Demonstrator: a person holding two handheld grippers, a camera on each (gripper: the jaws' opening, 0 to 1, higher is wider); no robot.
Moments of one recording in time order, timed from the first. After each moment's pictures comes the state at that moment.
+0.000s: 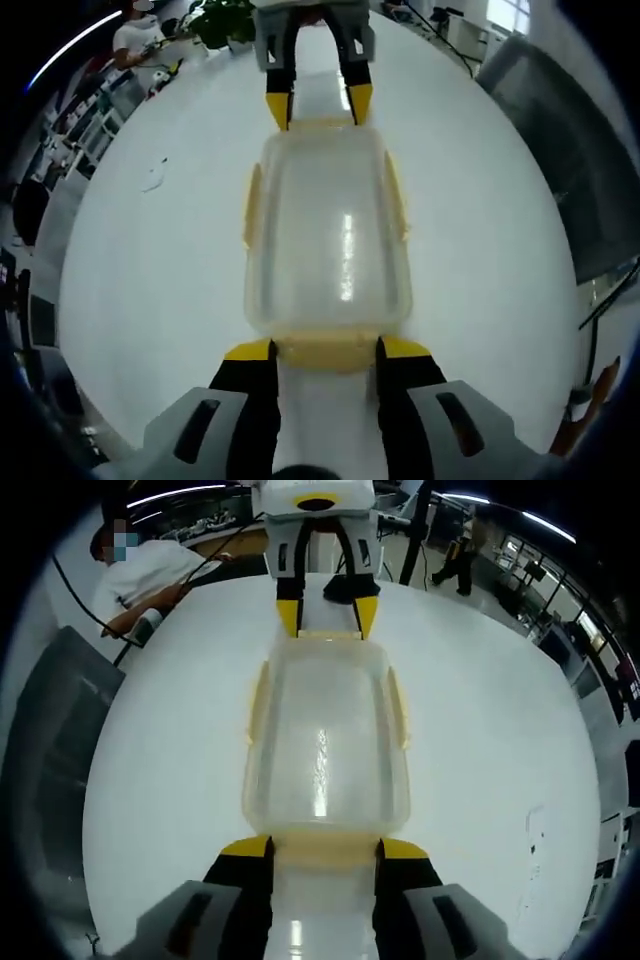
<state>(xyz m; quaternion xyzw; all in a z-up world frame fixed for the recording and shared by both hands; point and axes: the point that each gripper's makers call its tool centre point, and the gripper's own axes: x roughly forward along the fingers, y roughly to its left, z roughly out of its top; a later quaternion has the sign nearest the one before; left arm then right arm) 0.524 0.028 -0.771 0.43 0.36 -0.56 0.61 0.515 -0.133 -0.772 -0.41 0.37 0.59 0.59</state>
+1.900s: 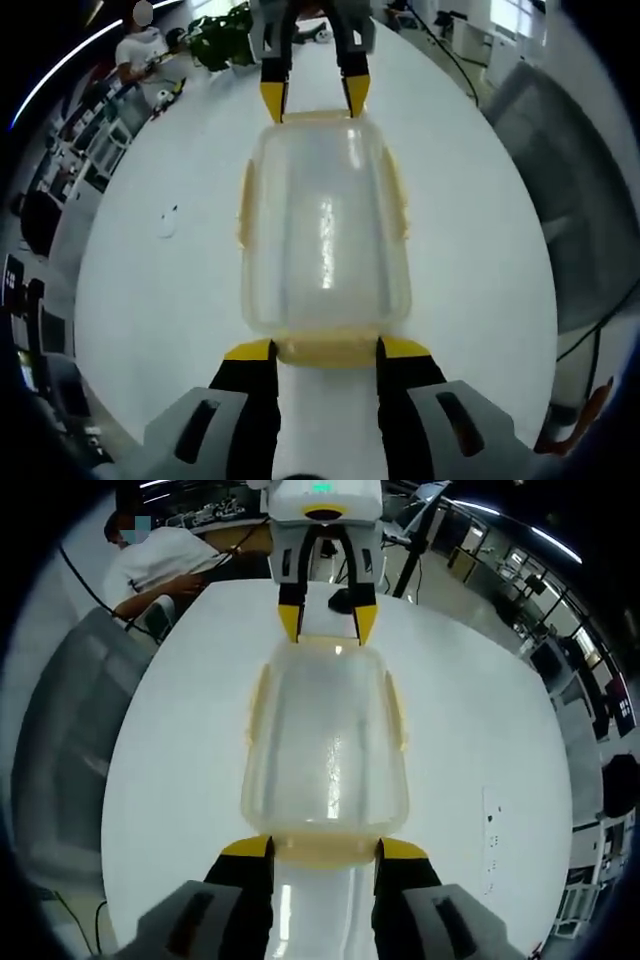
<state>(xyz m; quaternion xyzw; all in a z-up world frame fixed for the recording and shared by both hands) 0.511 -0.035 -0.724 0.43 0.34 -0.56 0.62 0.507 -0.196 -0.713 -0.44 0.36 0.57 0.59</state>
